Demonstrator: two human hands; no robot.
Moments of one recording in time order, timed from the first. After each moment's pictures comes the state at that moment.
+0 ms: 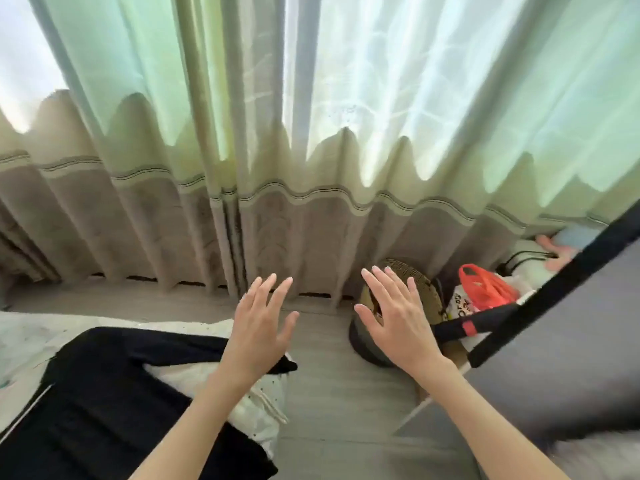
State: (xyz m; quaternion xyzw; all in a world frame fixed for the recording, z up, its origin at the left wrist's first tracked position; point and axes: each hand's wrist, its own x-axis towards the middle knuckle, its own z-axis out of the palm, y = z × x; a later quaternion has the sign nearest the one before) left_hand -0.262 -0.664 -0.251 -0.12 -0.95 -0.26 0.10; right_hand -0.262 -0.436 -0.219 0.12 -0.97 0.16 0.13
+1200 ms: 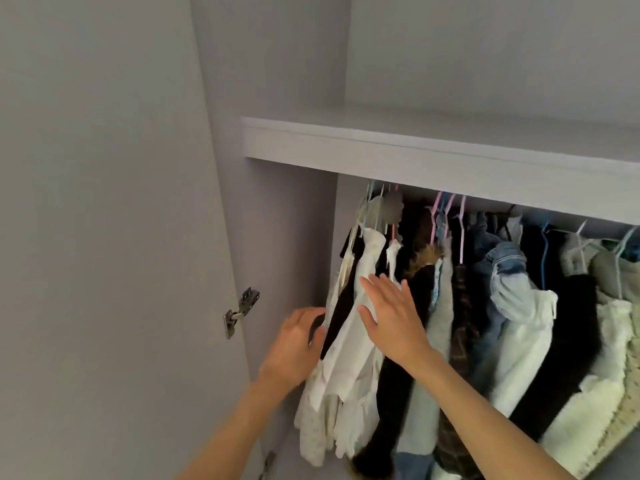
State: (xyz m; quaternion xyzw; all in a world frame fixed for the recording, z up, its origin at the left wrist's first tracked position) left_hand -0.190 0.088 -0.205 -0.62 -0.69 -0.36 -0.14; right_hand -0.027 0.168 -0.169 -0.45 -0.87 -0.01 0.20
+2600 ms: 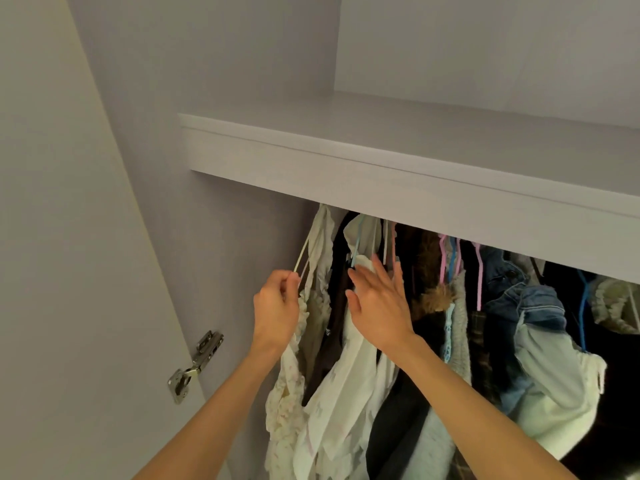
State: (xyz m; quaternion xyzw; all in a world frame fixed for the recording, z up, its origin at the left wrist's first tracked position) left_hand -0.216 0.232 -0.163 -0.45 -0.66 -0.58 -0.13; right_hand -0.067 0.301 -0.167 -0.45 -0.87 -0.06 0.20
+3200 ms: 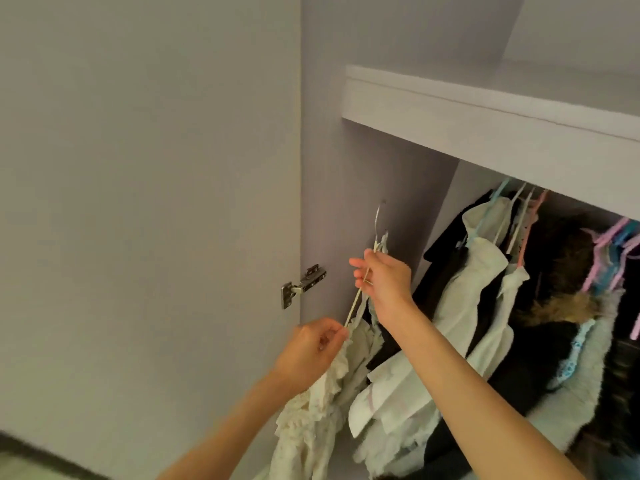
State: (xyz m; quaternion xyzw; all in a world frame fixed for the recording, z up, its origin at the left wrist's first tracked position) left_hand -0.215 0.083 -0.215 -0.46 -0.75 -0.43 -0.19; right_hand -0.169 0.212 -0.149 -0.41 -0.50 0.70 0.31
